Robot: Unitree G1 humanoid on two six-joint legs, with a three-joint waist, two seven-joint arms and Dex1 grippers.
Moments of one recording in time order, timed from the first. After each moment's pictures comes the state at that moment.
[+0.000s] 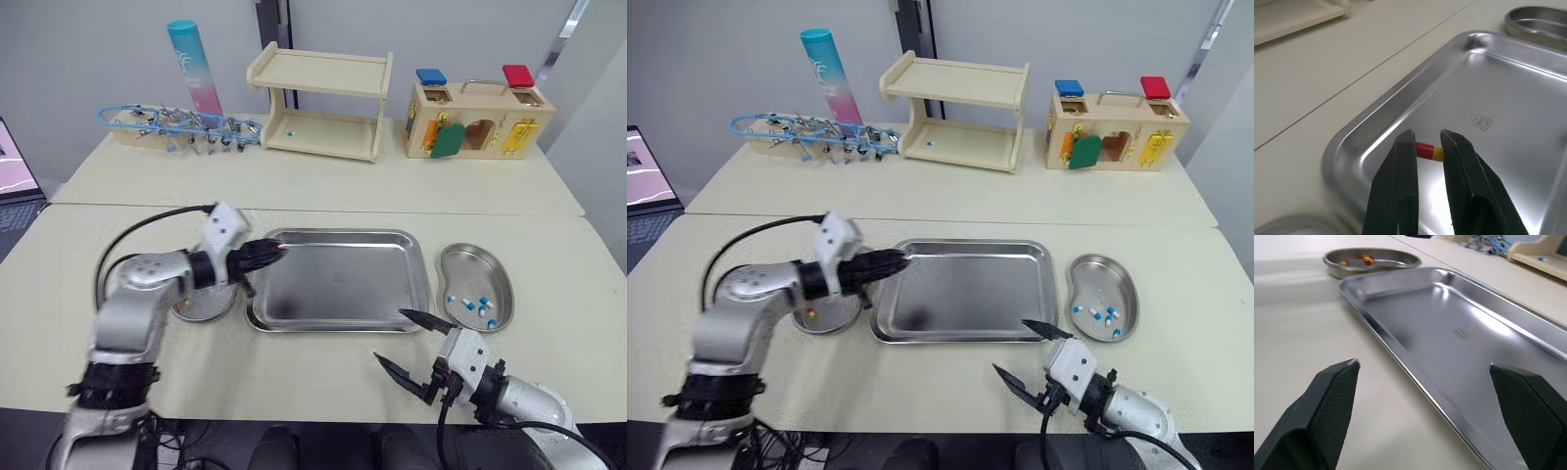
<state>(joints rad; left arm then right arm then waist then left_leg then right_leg) -0.32 0.64 0.19 -0.22 -0.28 0.63 -0.92 0.24 -0.54 0.15 -0.49 0.22 0.01 0.73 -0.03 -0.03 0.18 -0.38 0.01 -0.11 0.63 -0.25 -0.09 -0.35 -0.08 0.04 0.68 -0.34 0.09</state>
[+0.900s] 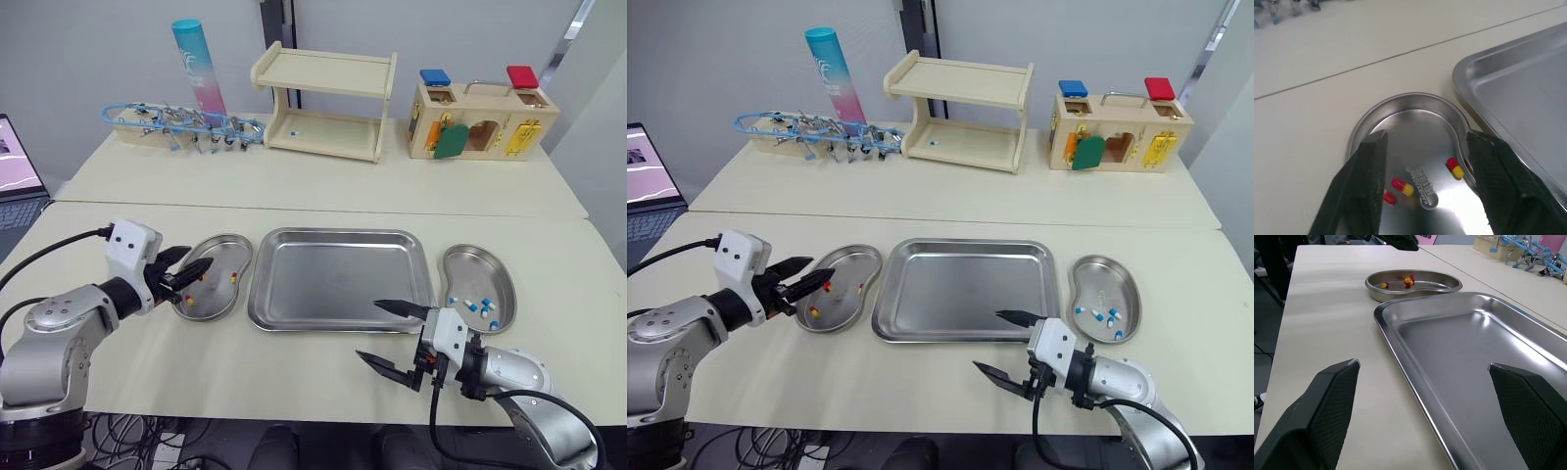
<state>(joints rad) -0.14 0.70 0.40 -0.24 -0.39 0.67 -0.73 0.10 -0.54 0.20 -0.45 0.27 0.08 0.80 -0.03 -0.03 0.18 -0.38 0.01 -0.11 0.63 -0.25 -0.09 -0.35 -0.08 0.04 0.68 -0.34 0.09</state>
